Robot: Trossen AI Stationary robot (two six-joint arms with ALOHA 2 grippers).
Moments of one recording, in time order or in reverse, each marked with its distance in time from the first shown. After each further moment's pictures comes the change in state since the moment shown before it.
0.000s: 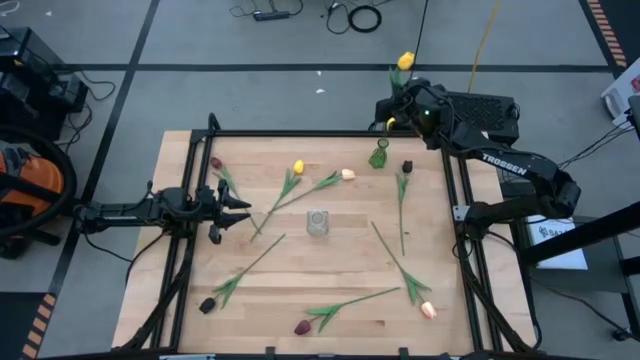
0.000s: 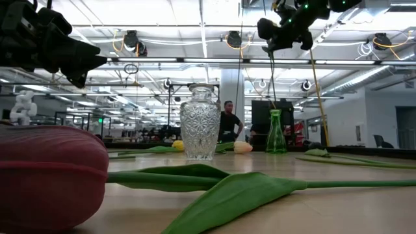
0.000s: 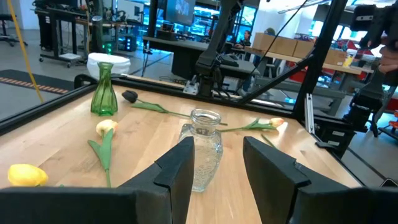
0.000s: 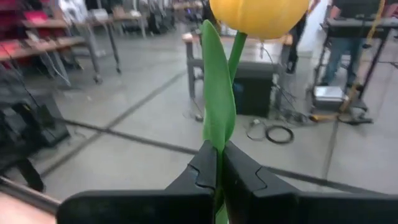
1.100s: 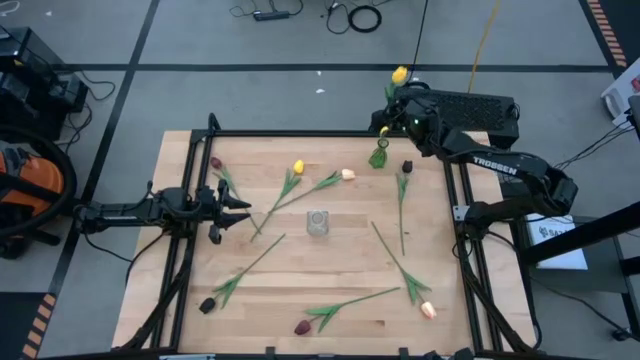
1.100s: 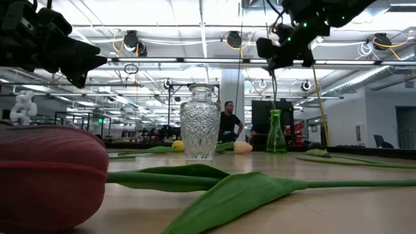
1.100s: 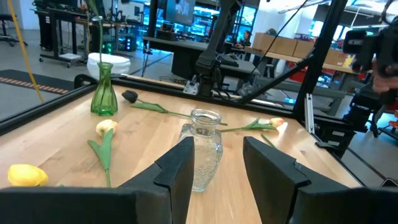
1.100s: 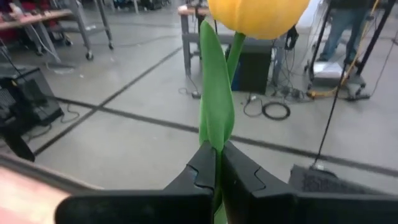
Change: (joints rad) left arm 0.000 0.000 0.000 0.000 0.000 0.000; right arm 0.004 0.032 -0.134 0.024 0.007 0.080
